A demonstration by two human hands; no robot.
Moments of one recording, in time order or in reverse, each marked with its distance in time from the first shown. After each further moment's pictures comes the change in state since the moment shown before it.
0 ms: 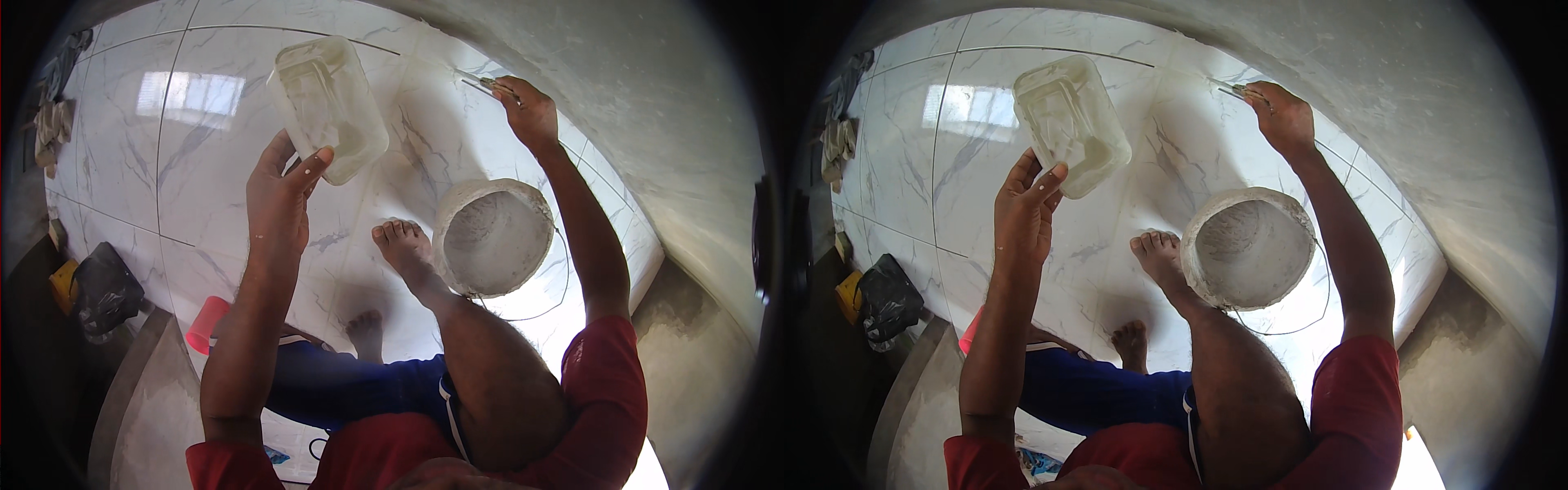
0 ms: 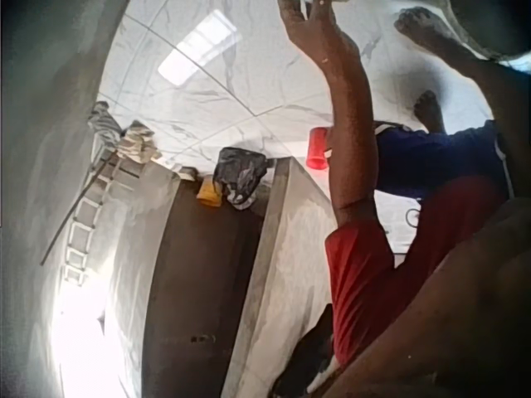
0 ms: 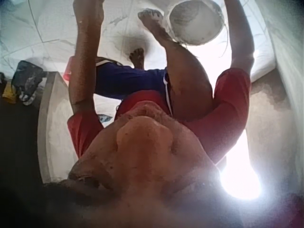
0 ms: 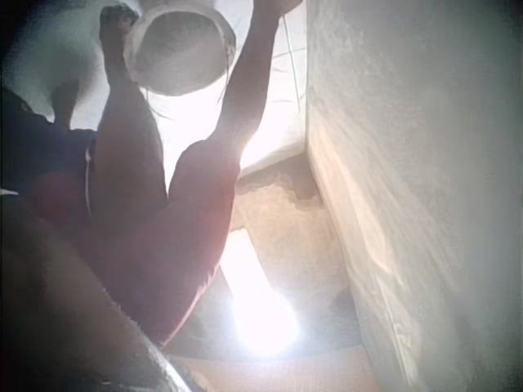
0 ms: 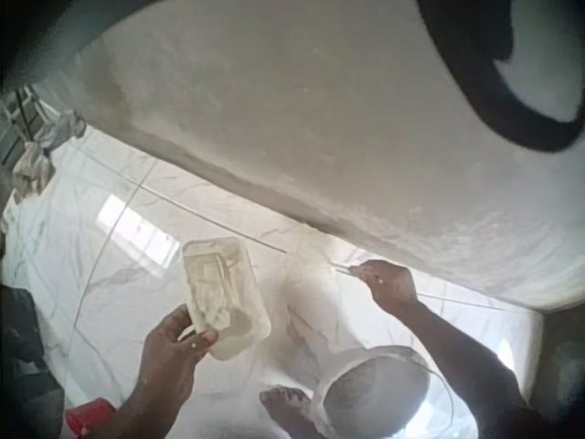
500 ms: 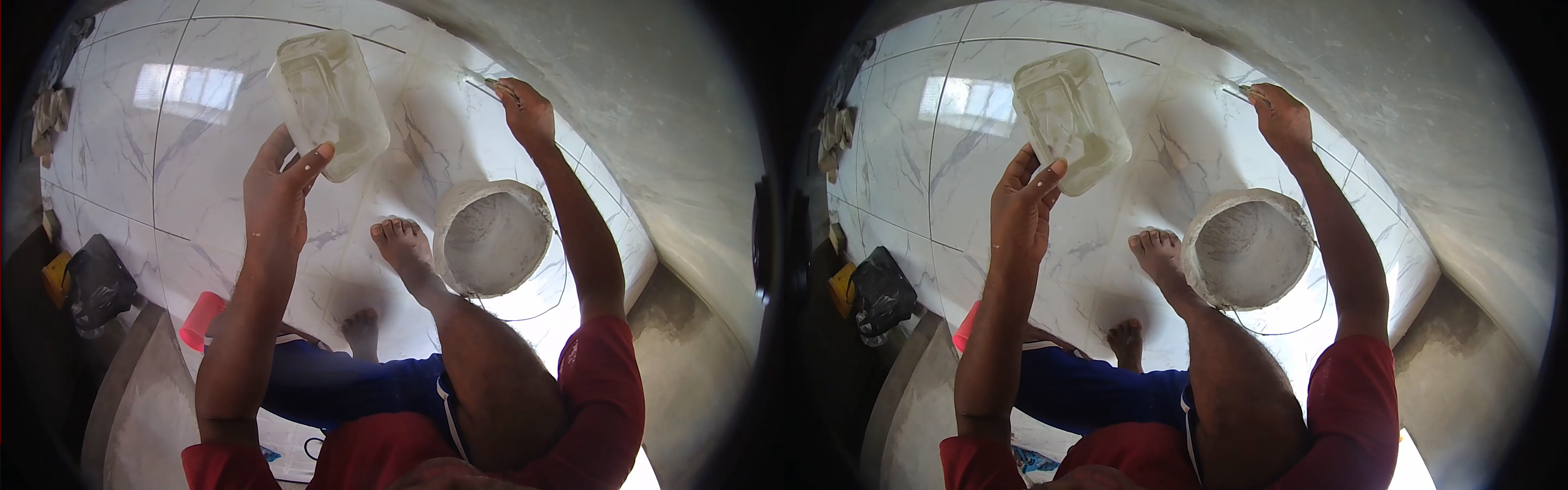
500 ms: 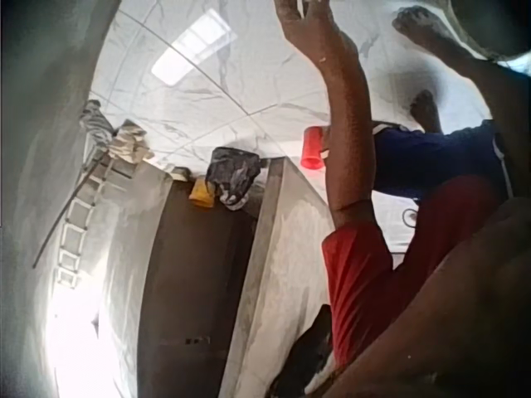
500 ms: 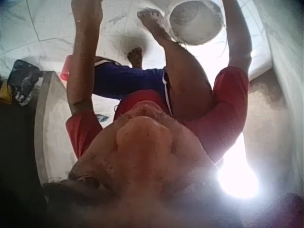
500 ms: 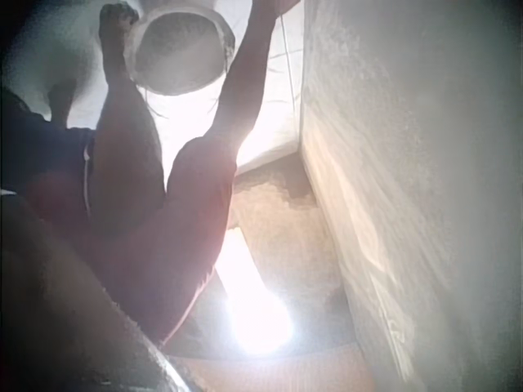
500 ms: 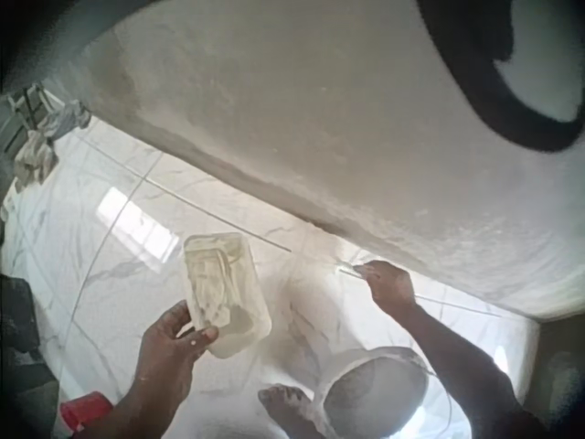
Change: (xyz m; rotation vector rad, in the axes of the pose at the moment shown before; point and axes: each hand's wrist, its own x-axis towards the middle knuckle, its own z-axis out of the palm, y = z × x) left_hand -0.002 0.005 -0.007 0.016 -0.003 -0.008; right_hand 0.002 0.002 0.012 0.031 0.084 -0.081
